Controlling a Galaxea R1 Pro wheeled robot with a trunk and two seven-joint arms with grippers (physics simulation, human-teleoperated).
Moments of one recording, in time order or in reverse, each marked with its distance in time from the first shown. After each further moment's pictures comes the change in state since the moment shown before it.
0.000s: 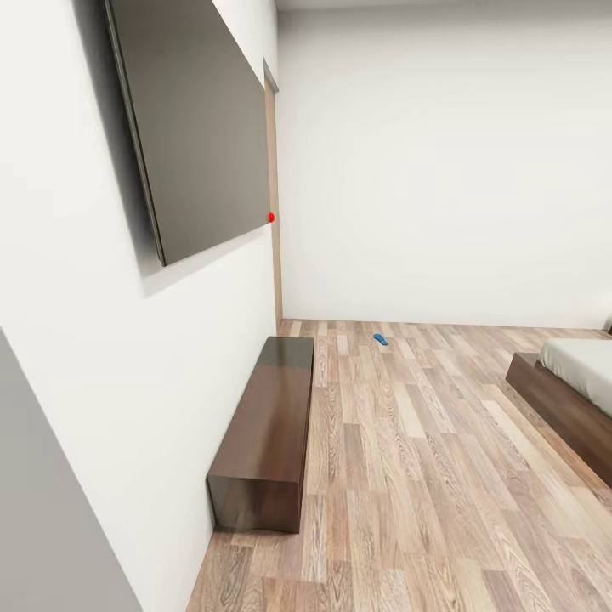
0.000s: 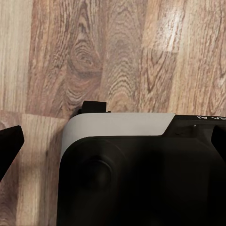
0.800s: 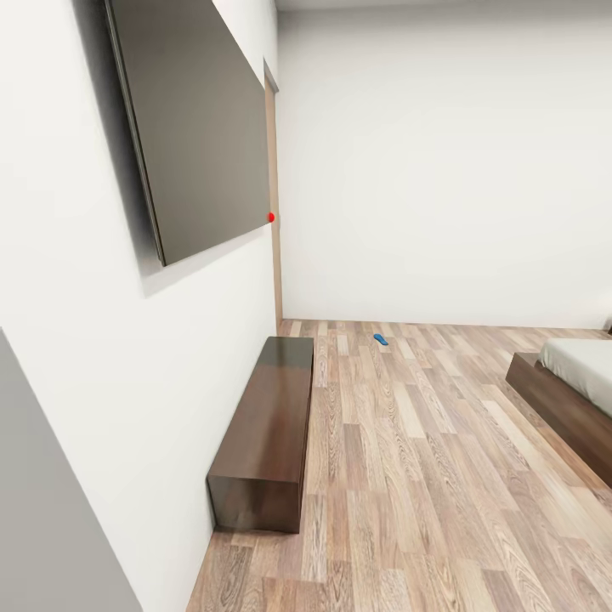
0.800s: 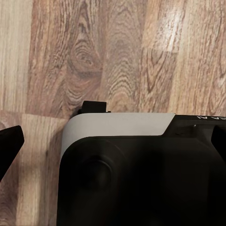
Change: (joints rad) left arm 0.000 0.000 0.000 0.000 0.000 0.000 0.000; right arm 0.000 0.000 0.000 0.000 0.000 0.000 0.000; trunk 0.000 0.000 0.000
